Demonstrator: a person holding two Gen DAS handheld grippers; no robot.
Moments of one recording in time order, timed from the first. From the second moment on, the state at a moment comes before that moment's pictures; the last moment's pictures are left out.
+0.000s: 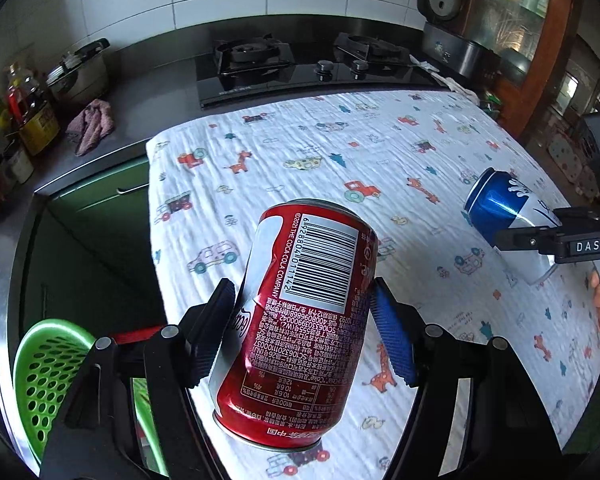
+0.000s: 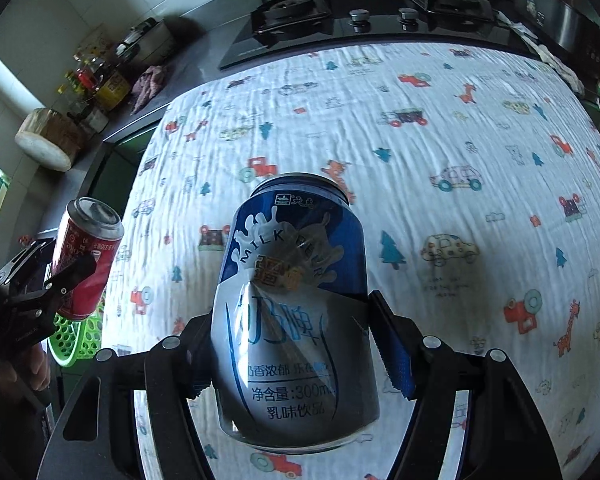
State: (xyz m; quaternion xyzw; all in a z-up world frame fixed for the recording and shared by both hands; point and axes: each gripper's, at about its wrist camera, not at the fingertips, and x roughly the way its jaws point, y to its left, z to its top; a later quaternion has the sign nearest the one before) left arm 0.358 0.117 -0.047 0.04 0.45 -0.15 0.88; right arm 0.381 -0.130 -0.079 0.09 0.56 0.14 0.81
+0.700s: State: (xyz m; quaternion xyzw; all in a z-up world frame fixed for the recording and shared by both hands) left arm 0.279 0.302 -0.052 -0.05 0.45 0.05 0.89; right arm 0.362 0.045 -0.036 0.01 0.53 0.31 0.79
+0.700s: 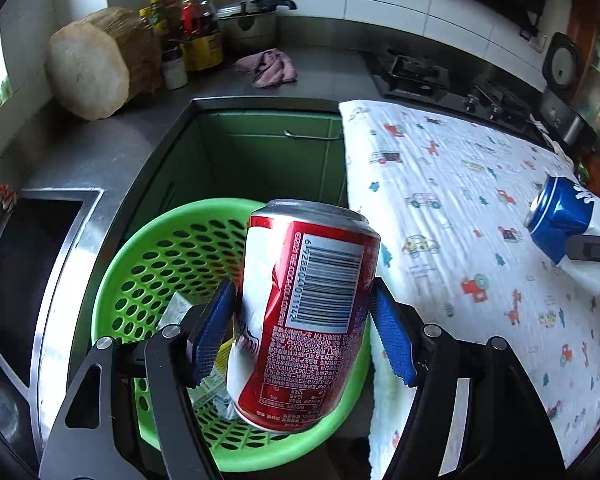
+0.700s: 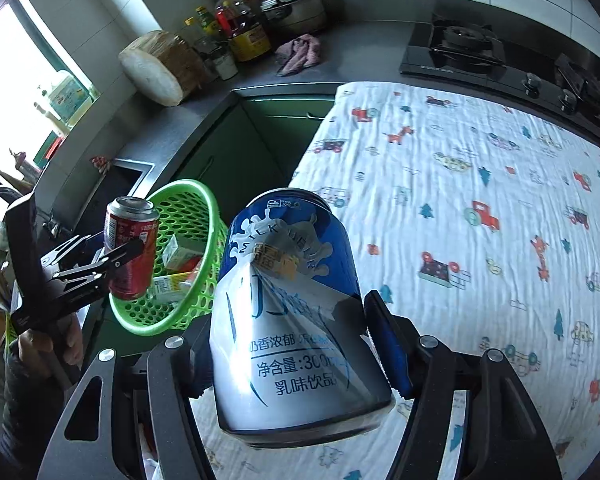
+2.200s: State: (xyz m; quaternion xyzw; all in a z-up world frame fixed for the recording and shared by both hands) left arm 0.149 0.408 -0.073 -0.16 0.43 0.18 0.87; right arm 0.322 0.293 -0.063 -0.05 0.55 0.46 0.70
